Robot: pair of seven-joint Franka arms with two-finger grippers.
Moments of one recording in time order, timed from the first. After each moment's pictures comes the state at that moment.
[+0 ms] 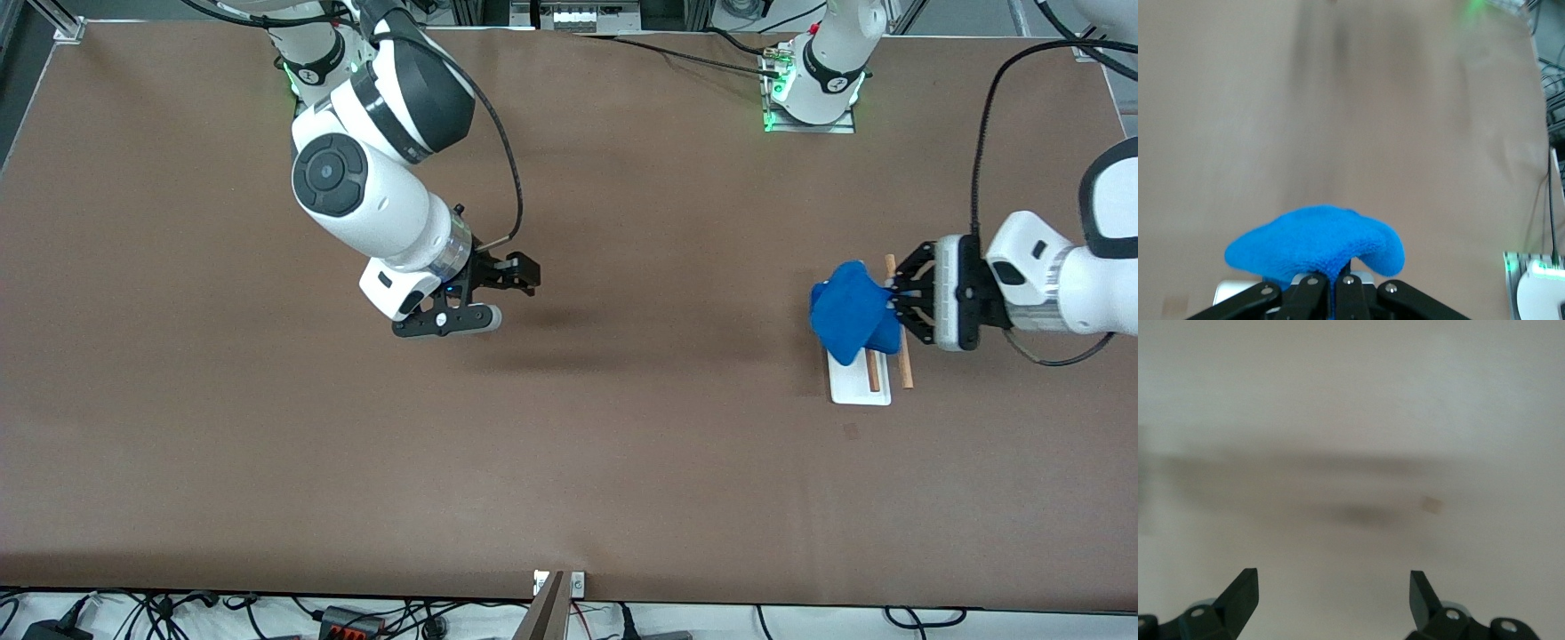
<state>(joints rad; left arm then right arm) 0.13 0.39 -0.08 -1.43 -0.37 1.48 1.49 0.50 0.51 0.04 -1.32 0.22 1.85 0.47</state>
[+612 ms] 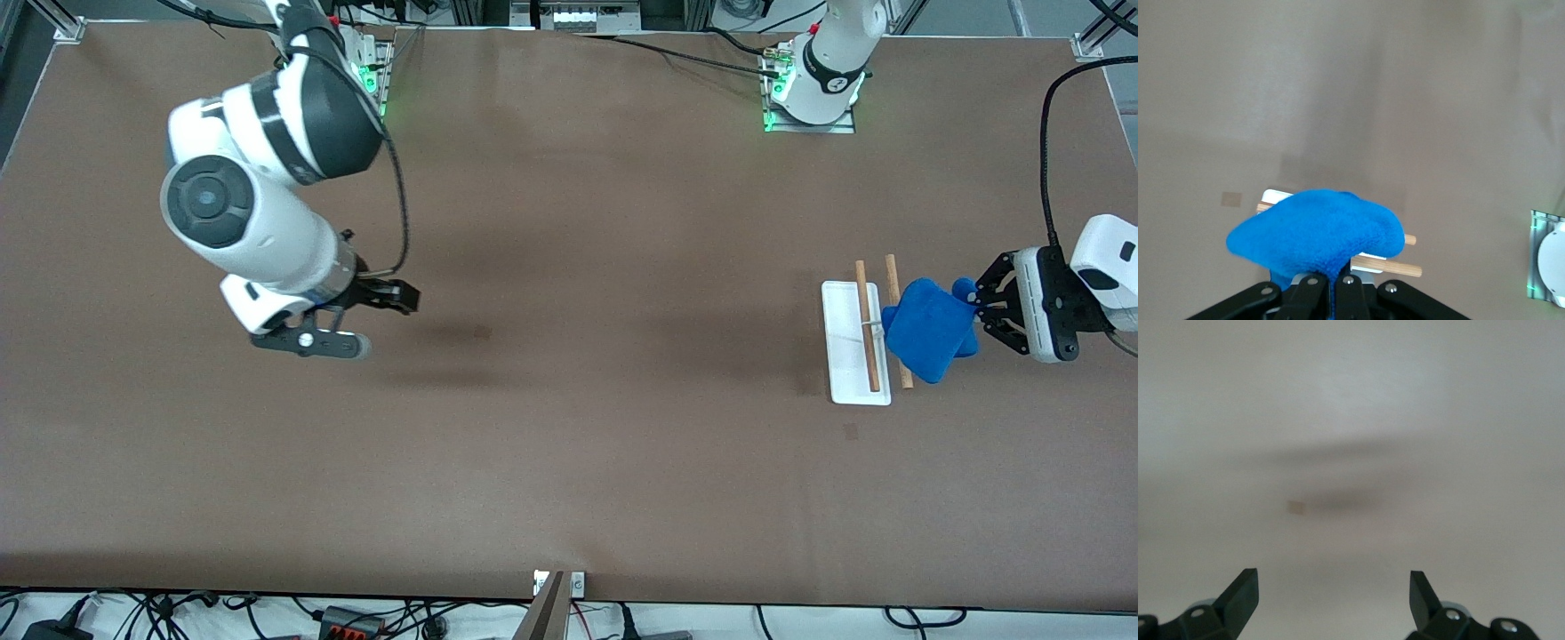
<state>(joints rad) 0.21 0.39 -0.08 -1.39 -0.26 1.53 1.49 0.50 0.44 -0.17 -1.32 0.10 1.62 0.47</state>
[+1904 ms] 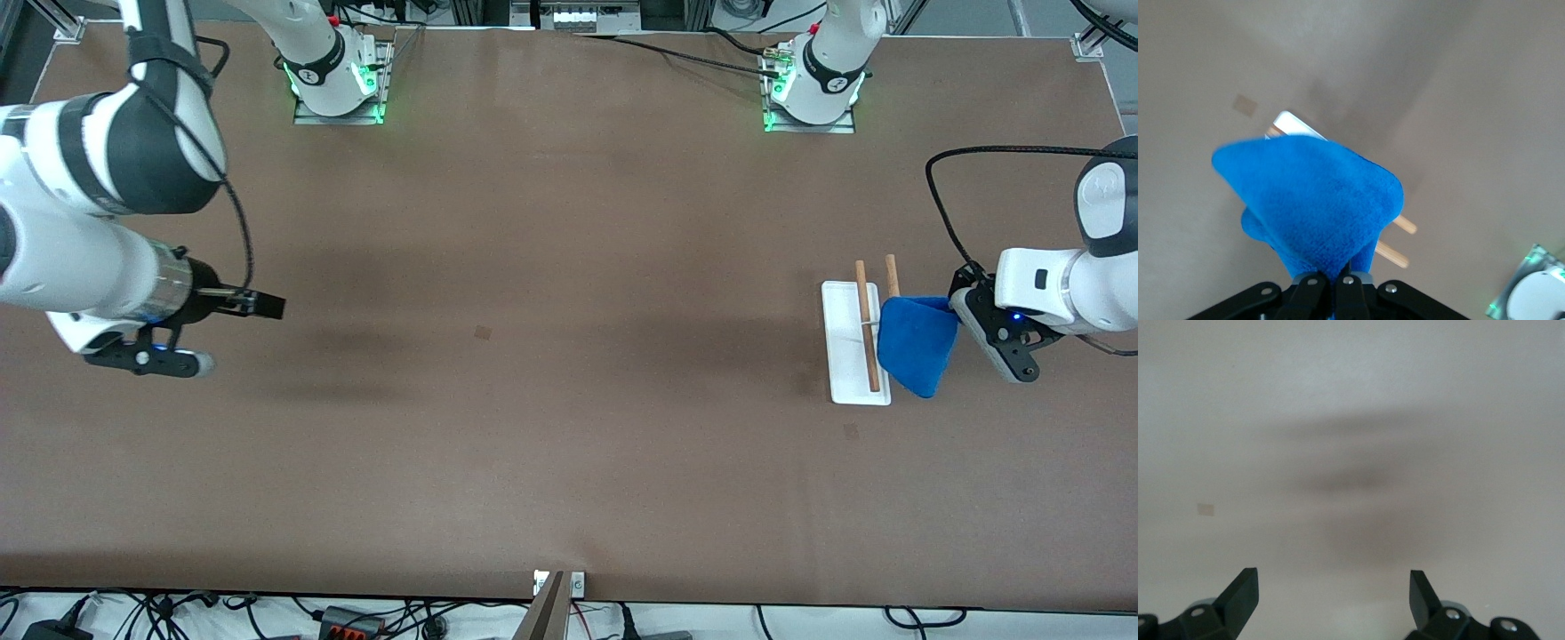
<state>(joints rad) 0.17 0.34 -0.11 -1.54 -0.04 1.63 0.99 0.29 0.42 -0.22 -1.31 0.09 1.54 0.18</state>
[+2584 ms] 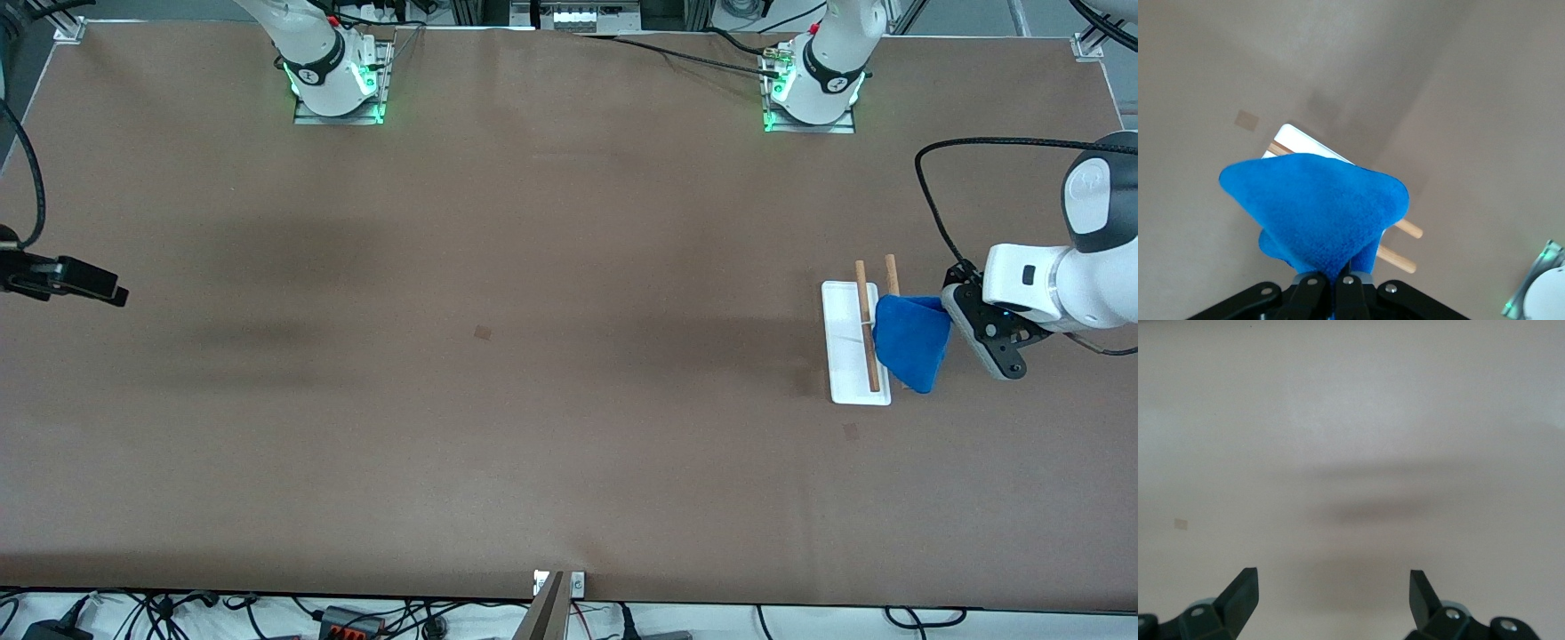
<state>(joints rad) 0.17 0.33 -0.14 -1.55 -0.02 1.68 1.06 -0.04 0.29 -0.02 -1.28 0.01 1.55 -0.01</state>
